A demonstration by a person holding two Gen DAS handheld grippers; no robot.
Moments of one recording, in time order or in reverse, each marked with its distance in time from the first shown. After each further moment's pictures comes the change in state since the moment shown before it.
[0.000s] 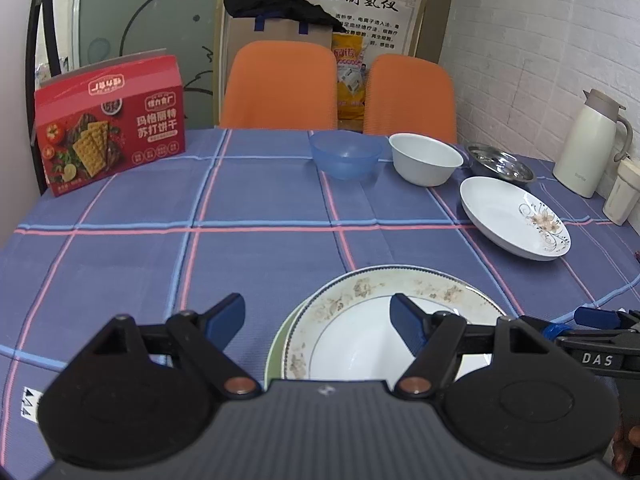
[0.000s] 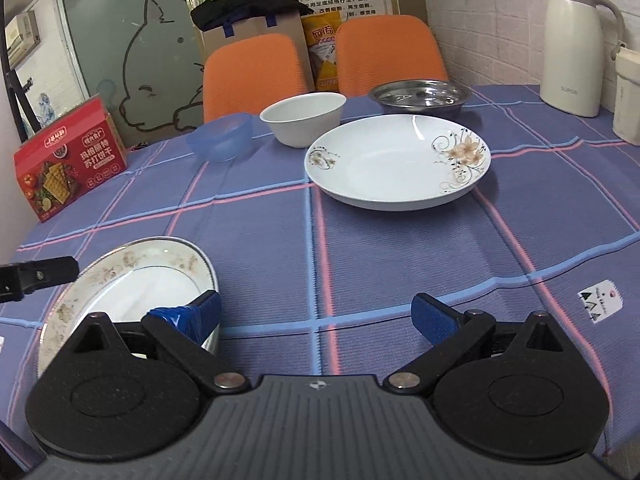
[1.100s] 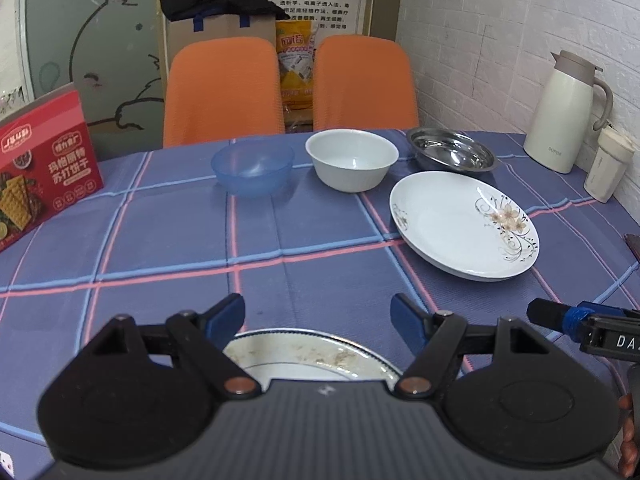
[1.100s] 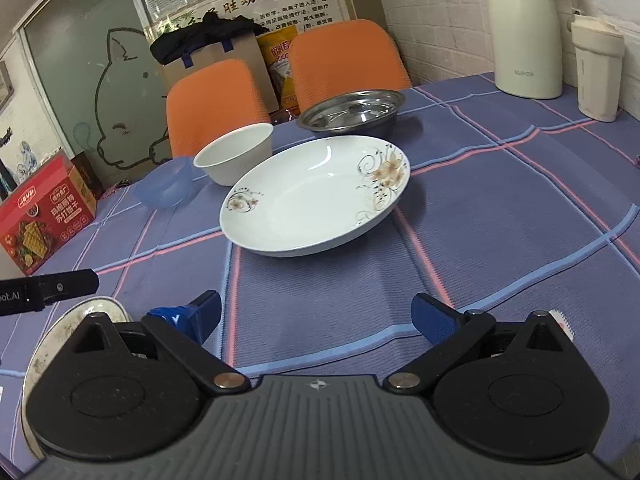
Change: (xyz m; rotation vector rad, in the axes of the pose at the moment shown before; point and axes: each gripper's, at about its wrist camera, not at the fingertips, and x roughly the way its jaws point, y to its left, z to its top) left arm 0.053 -0.096 0.043 0.121 0.058 -0.045; right arm -0.001 -0.080 0.022 0.155 -0.031 0.017
